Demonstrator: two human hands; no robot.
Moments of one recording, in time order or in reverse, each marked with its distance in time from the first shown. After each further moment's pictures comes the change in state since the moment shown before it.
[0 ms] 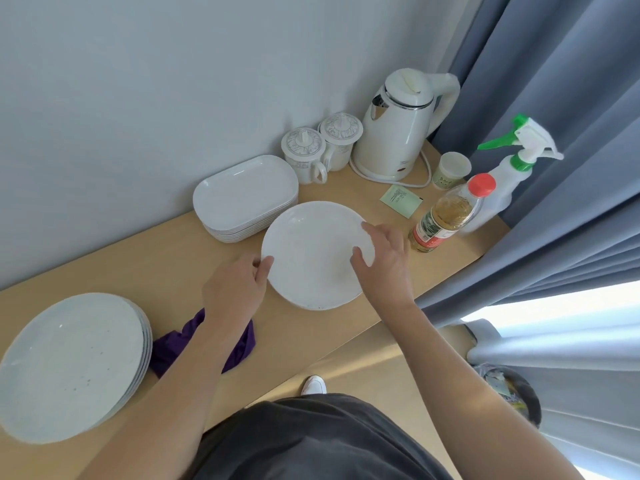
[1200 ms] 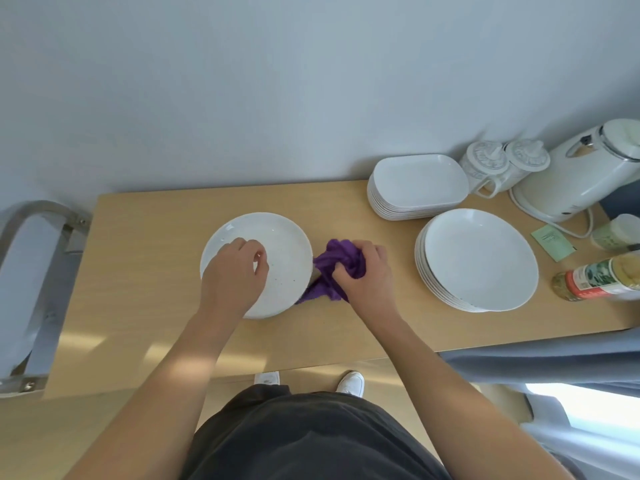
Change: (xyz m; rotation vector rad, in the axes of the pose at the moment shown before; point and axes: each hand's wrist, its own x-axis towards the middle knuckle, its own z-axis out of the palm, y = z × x) left_hand -0.106 -0.233 -0.099 -0.066 0.297 -0.153; right_hand -0.125 -0.182 0.145 0.249 -0.431 -0.148
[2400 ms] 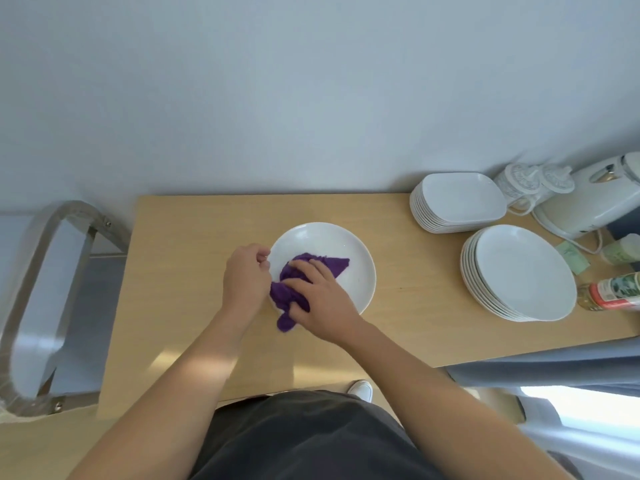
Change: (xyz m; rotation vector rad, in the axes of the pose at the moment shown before) left_hand 0.037 -0.117 -0.003 -0.392 -0.074 -0.300; right_hand -0.014 -0.067 0.160 -0.500 -0.398 -0.452
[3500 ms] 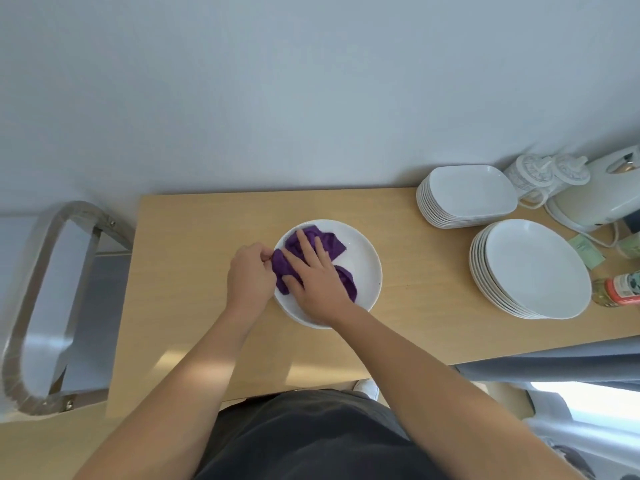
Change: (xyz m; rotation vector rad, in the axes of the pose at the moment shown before) left_hand 0.001 0.001 -0.002 -0.014 -0.011 0.018; right_hand 0.037 0.007 0.019 0.014 -0.011 0.113
